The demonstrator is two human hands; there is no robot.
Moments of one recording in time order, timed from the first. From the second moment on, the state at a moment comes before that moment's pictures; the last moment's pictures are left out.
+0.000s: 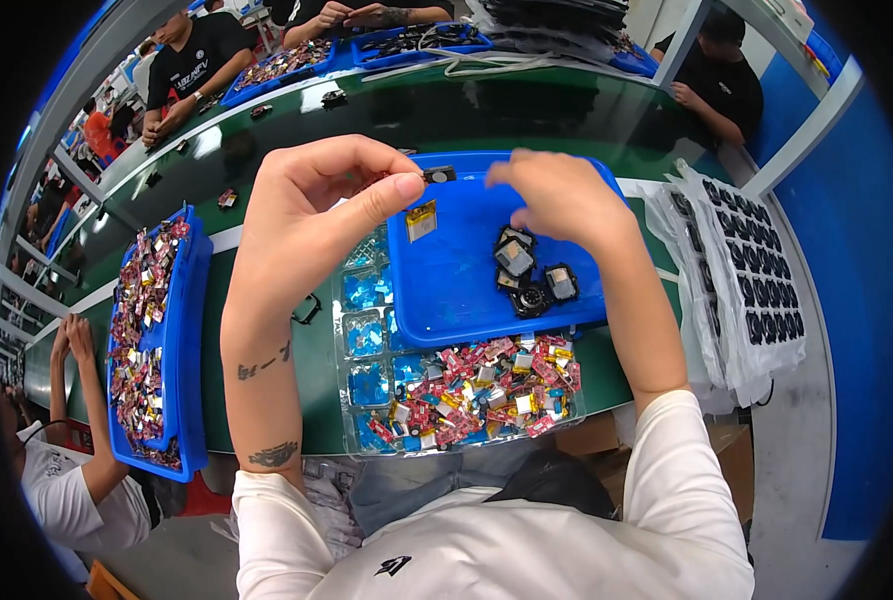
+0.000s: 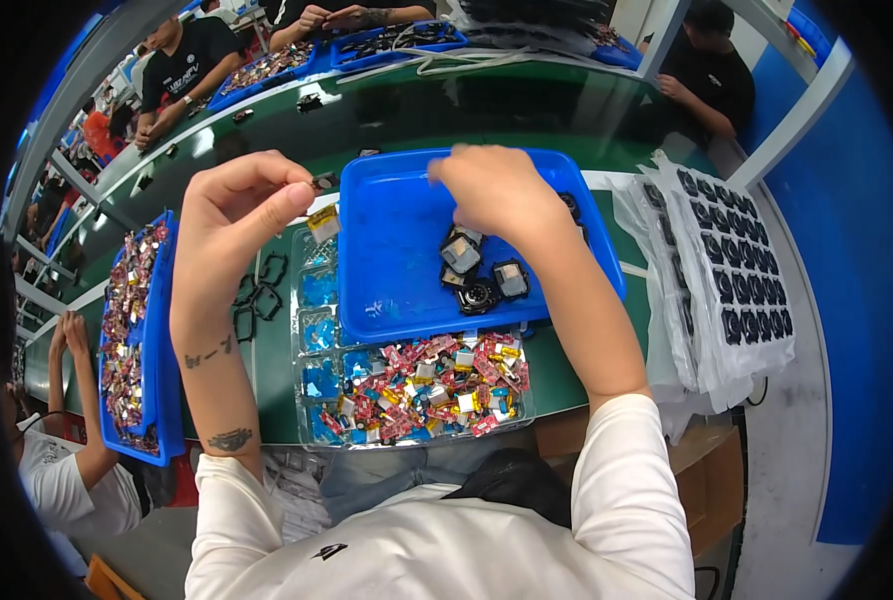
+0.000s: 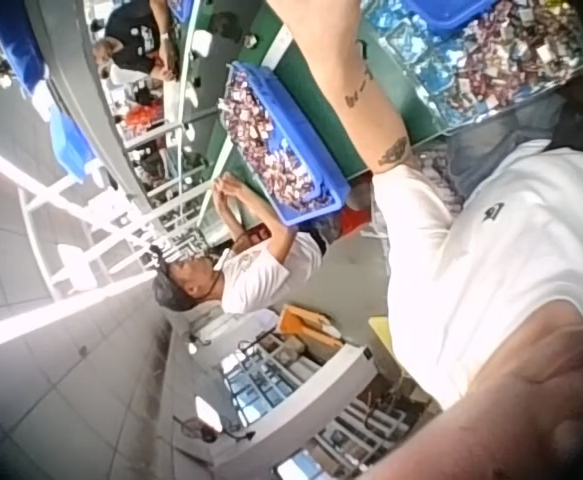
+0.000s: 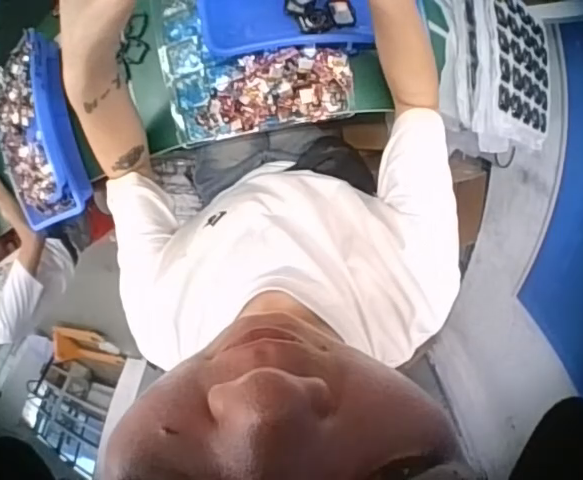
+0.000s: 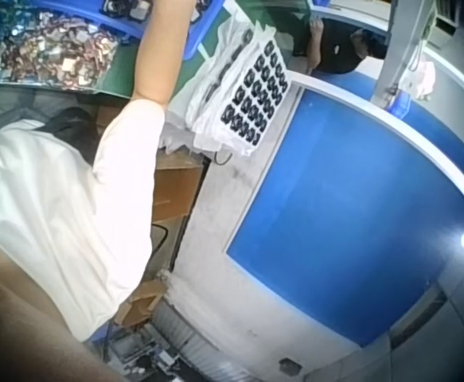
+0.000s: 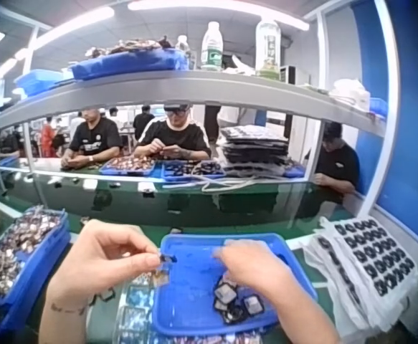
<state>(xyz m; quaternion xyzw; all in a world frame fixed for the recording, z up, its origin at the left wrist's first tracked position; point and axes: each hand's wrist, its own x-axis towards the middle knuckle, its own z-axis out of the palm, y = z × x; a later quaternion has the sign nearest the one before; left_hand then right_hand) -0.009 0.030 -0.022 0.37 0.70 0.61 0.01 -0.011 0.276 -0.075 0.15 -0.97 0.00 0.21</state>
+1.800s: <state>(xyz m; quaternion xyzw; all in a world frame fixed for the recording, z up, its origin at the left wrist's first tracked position) -0.013 0.048 -0.042 0.24 0.79 0.55 -0.14 0.010 0.212 -0.055 0.18 -0.71 0.66 0.16</state>
